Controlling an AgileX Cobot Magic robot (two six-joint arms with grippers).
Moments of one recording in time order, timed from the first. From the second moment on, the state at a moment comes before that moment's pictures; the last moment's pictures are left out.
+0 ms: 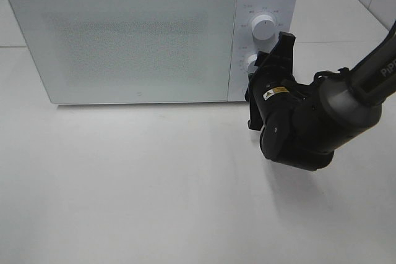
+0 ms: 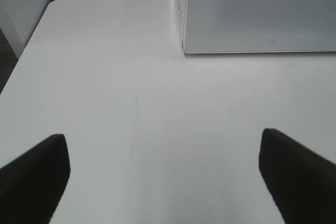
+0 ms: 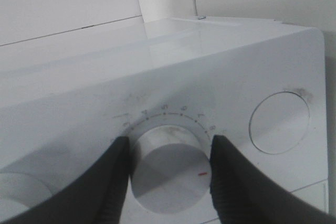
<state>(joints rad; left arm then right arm) 0.03 0.00 -0.50 -0.08 1.04 0.07 0.63 2.08 -0.79 0.77 -1.19 1.55</state>
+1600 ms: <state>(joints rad) 0.03 0.00 -0.50 -0.08 1.04 0.07 0.54 1.74 -0.71 0.39 -0.39 0.56</state>
